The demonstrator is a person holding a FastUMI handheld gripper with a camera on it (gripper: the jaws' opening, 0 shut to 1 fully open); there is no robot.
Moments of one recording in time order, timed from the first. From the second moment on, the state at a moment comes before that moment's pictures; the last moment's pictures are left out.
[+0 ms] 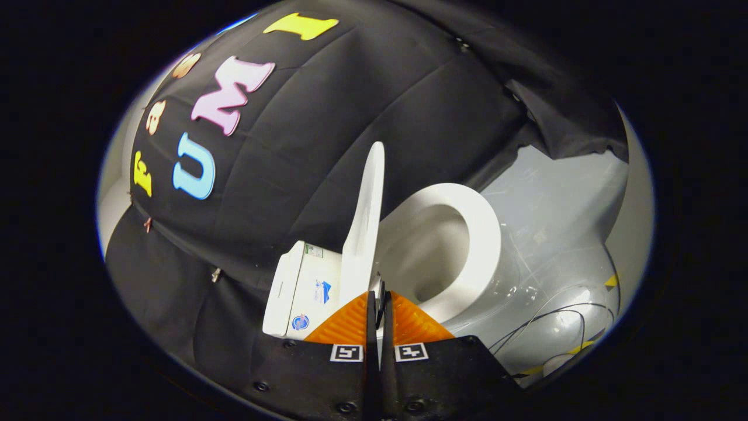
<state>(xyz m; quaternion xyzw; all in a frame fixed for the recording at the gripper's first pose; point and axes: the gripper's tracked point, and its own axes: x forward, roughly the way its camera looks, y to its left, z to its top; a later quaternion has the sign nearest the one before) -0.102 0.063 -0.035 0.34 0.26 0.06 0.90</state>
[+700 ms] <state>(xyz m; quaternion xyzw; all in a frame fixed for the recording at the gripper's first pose) -0.103 0.161 0.038 0.19 0.27 0.00 0.94</state>
